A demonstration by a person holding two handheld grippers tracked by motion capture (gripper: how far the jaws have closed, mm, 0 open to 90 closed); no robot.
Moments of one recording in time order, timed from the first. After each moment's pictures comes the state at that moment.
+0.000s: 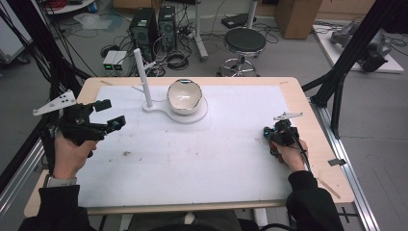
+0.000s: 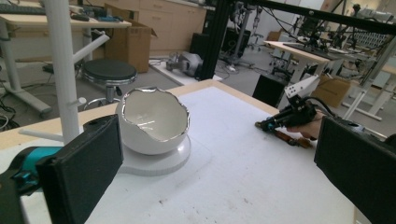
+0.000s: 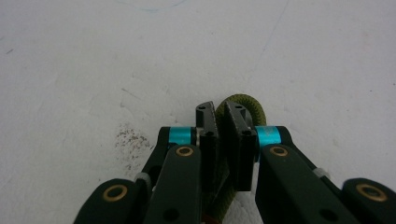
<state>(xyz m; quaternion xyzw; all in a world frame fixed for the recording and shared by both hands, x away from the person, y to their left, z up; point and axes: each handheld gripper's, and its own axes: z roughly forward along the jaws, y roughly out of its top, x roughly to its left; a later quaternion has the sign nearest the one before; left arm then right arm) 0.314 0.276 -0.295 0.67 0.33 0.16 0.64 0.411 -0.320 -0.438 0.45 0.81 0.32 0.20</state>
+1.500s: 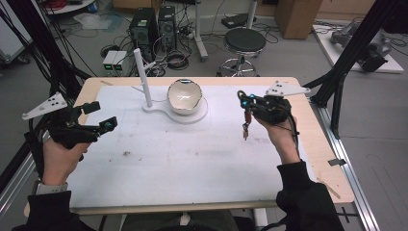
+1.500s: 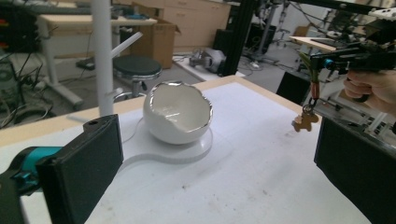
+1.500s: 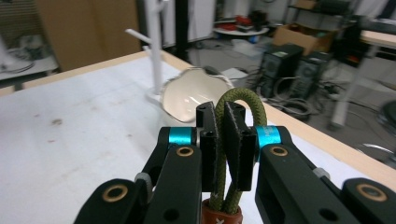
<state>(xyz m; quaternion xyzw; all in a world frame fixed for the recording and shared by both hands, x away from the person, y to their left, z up) 0.299 0.290 -0.293 0.67 0.37 0.19 0.62 0.379 -0.231 -0.293 0.27 0.77 0.54 0.22</state>
